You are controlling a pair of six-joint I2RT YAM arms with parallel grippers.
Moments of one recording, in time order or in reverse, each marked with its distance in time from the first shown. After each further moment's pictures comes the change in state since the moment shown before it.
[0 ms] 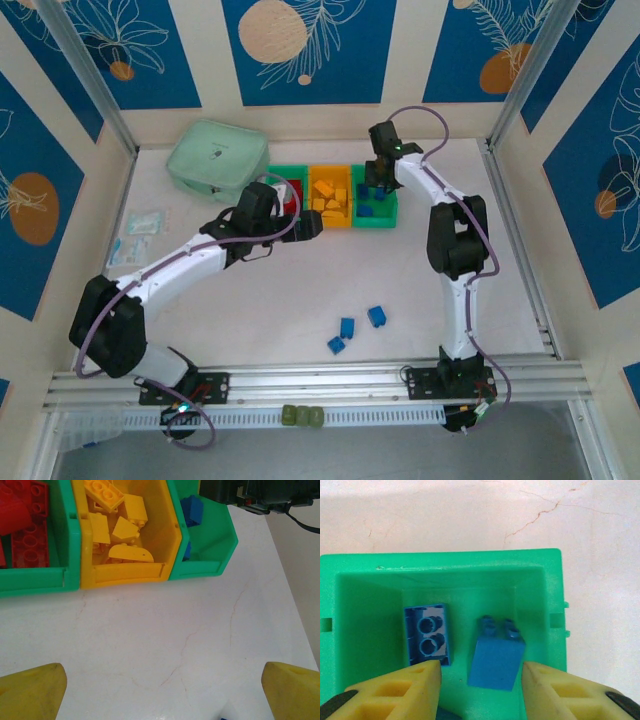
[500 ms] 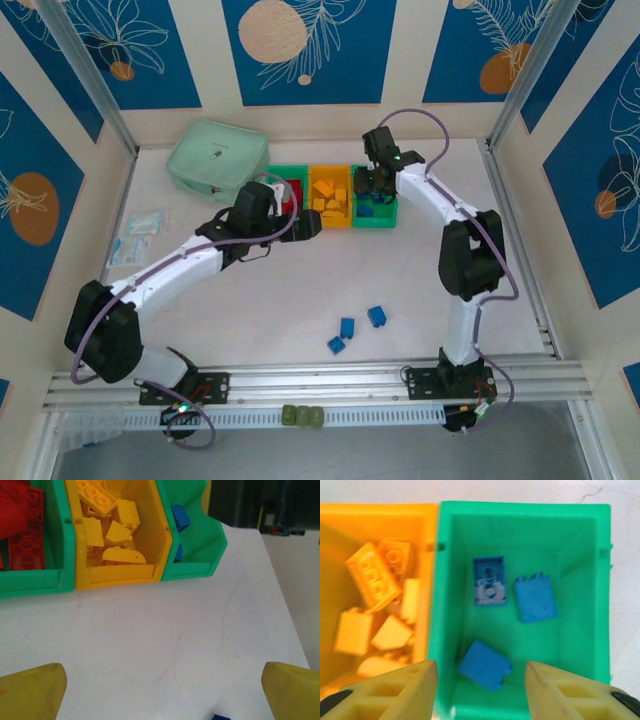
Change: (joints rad) left arm 0.000 -0.047 -0.010 -0.008 0.014 0.000; right arm 0.085 -0.264 -0.236 0.042 -0.074 0.025
